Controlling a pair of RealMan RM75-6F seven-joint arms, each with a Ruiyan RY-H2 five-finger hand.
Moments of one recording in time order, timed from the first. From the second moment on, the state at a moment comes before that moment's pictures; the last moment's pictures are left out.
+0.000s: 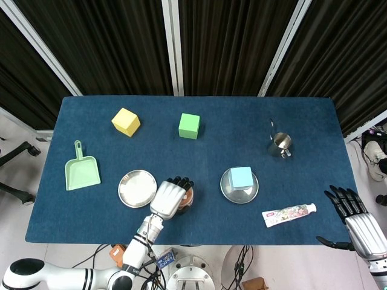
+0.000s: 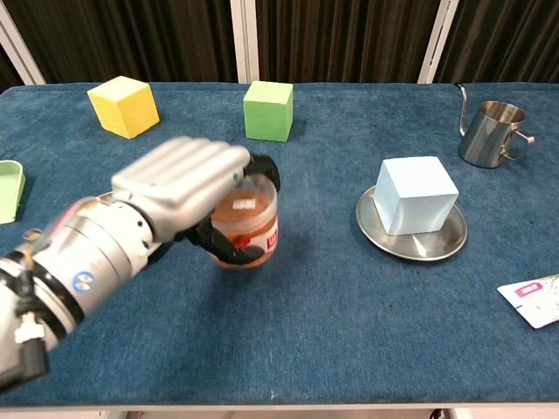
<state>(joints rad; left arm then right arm) -0.52 -1.91 -0.15 -1.68 1.27 1.20 0.89 0.06 -1.08 -0.16 -1.43 -1.74 1.63 0.21</state>
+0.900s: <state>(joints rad) -0.44 -1.61 -0.05 -1.63 1.27 1.21 0.68 0.06 -1.08 -0.15 -1.46 -1.78 1.58 0.19</state>
